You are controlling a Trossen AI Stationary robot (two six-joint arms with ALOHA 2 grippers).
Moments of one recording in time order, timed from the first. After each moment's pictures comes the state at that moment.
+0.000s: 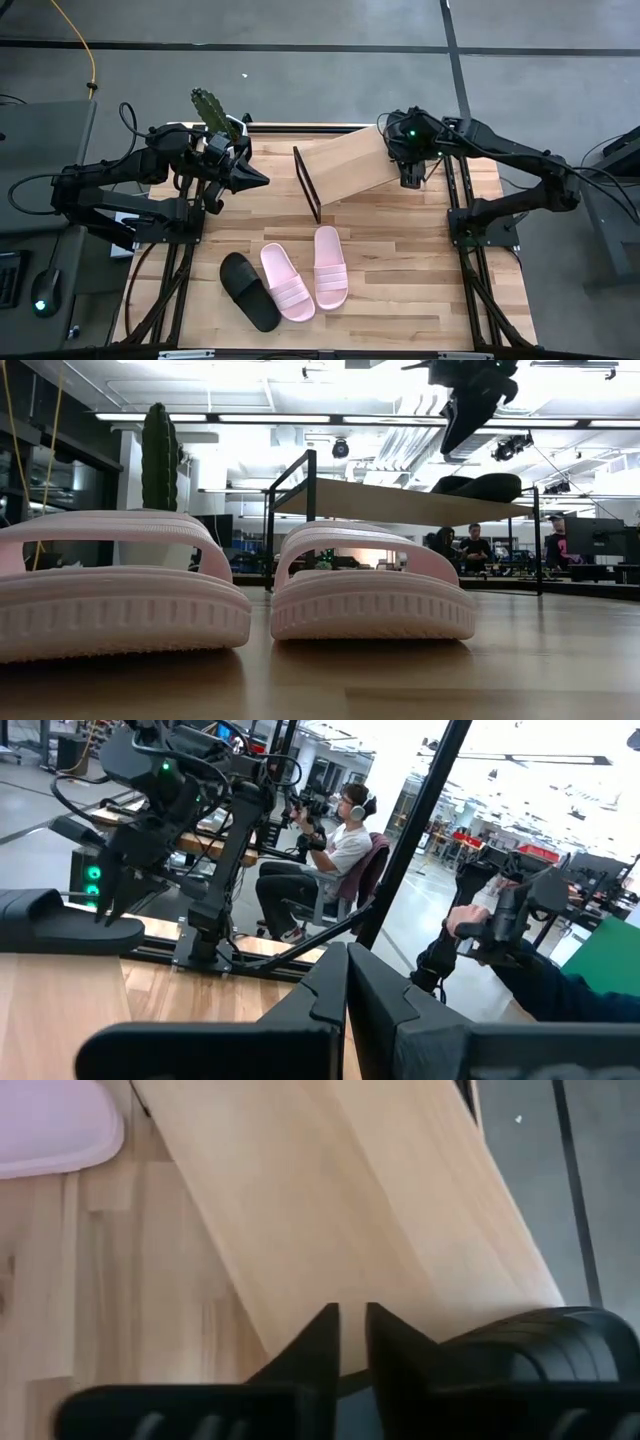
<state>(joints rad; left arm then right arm) 0.26 0.86 0.99 -0.12 0.37 -0.32 -0.42 1.22 1.26 -1.03 0.02 -0.42</state>
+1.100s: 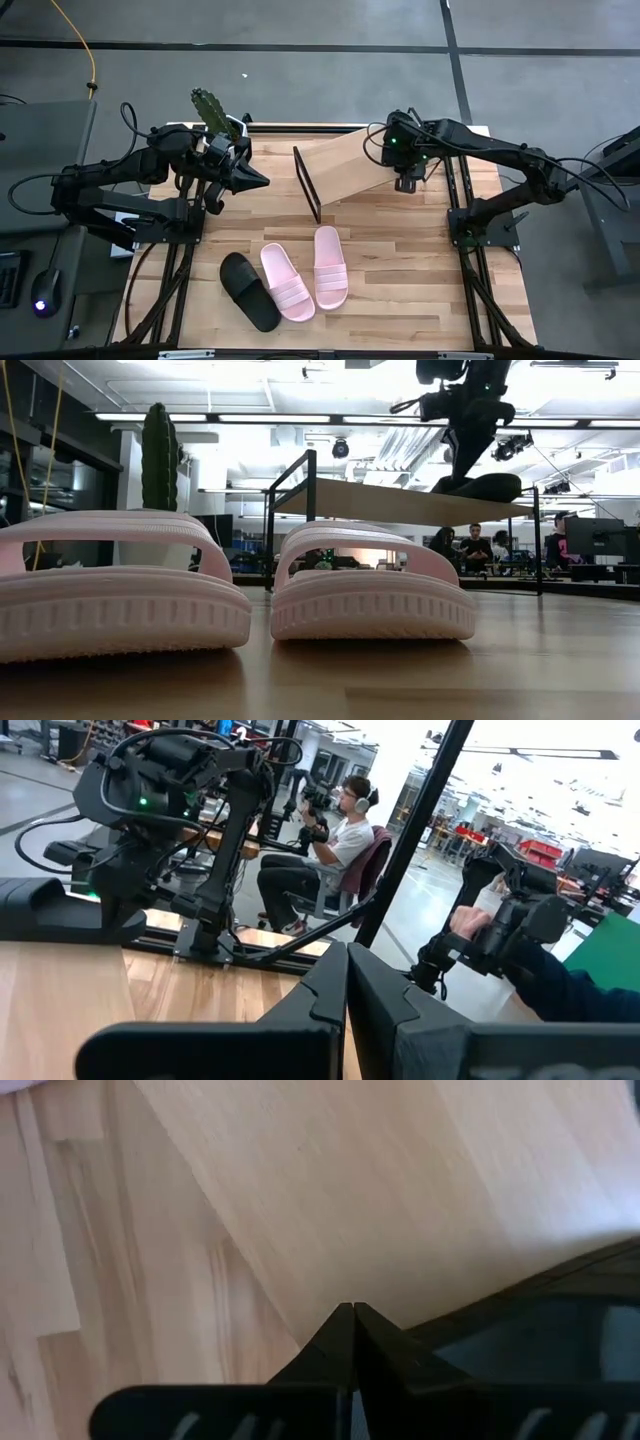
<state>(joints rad) 0.25 0.86 0.99 -0.14 0.37 -0.32 -0.41 1.36 1.26 -1.15 0.08 -0.32</state>
